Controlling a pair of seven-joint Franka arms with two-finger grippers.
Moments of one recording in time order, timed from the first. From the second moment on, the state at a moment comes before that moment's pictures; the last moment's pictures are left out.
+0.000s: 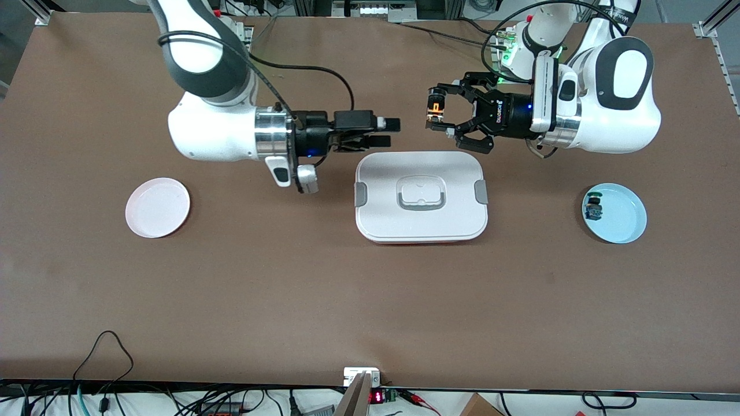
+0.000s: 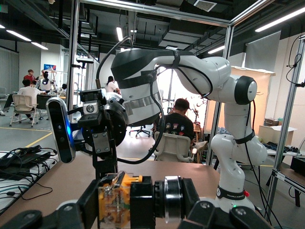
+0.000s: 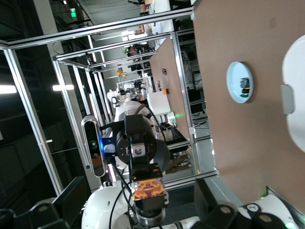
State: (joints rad) left arm 0.53 0.07 -0.79 -2.03 -1.59 1.73 1.98; right arm 0.66 0.36 -0.10 -1.59 1.71 2.06 -0.18
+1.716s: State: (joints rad) left arm 0.53 0.07 -0.79 -2.04 -1.59 1.73 1.99; right arm 0.79 0.40 -0.10 -1.58 1.87 2.18 -0.37
